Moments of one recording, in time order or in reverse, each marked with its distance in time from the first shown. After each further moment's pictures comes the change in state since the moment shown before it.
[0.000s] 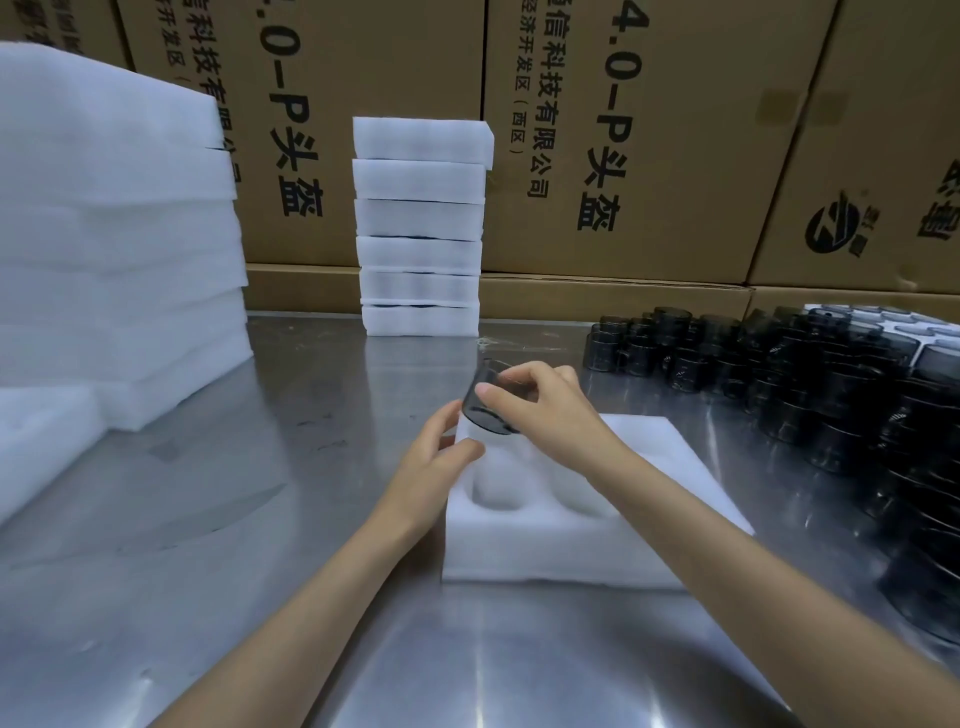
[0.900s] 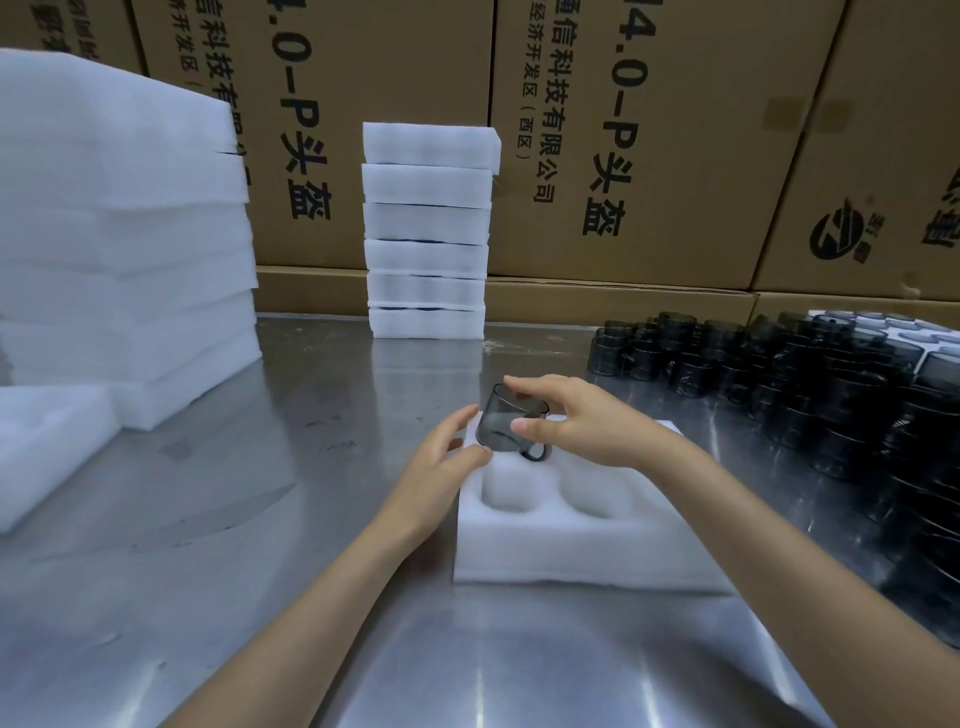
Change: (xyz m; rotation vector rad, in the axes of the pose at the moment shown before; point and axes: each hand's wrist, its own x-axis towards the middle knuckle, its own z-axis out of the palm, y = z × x) left_hand -0.005 0.007 -0.002 0.032 -0.035 -0.016; right_hand -0.001 -0.007 -0.035 -0.360 -0.308 -0.155
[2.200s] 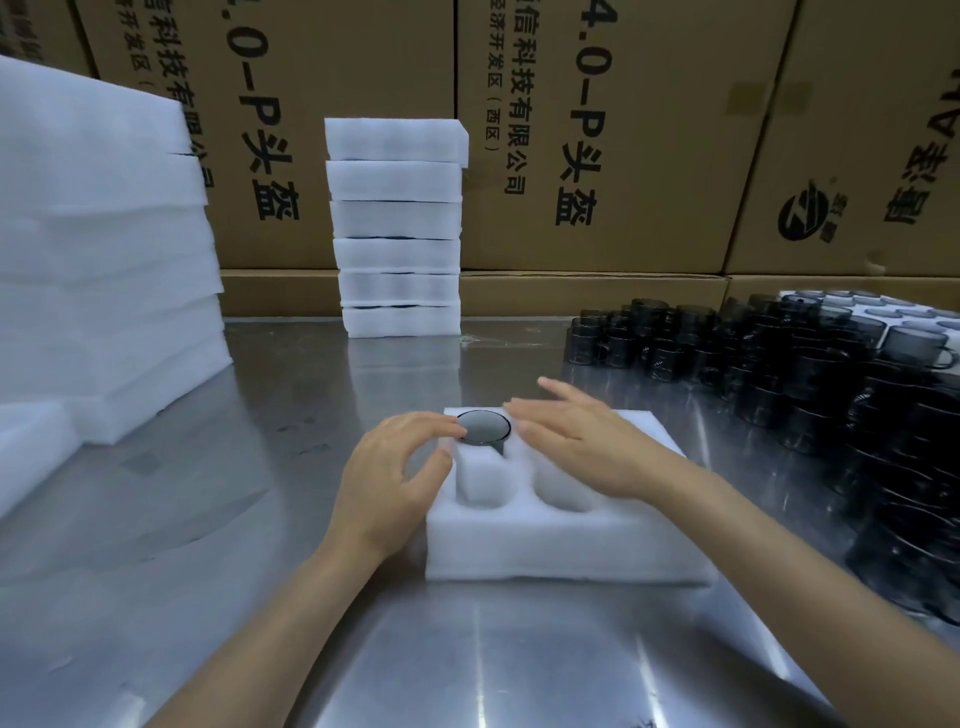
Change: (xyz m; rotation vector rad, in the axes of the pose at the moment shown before) left_hand -0.019 0.006 -0.010 0.467 0.178 0.442; right_hand -0.033 0.024 0.006 -0.138 0.027 -0.011
